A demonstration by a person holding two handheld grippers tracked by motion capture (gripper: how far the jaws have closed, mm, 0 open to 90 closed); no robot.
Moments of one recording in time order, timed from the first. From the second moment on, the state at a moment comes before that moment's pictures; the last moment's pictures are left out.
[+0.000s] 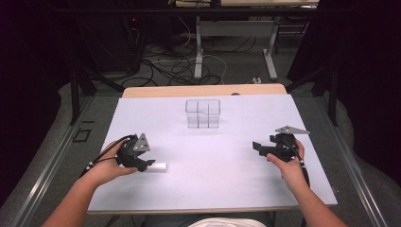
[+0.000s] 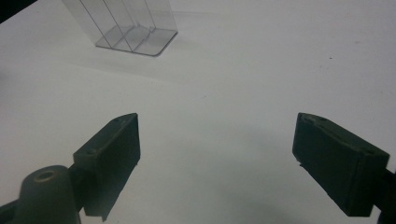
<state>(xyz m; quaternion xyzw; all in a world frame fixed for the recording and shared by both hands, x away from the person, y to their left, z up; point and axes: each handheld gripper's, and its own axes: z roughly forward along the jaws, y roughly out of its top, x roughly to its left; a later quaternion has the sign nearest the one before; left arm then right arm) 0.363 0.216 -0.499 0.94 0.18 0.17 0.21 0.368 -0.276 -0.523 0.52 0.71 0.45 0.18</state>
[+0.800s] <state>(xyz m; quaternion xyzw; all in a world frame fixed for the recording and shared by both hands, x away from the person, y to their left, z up) 0.361 0.214 -0.514 0.97 0.14 0.14 0.15 0.370 -0.275 -0.527 0.52 0.71 0.44 0.17</state>
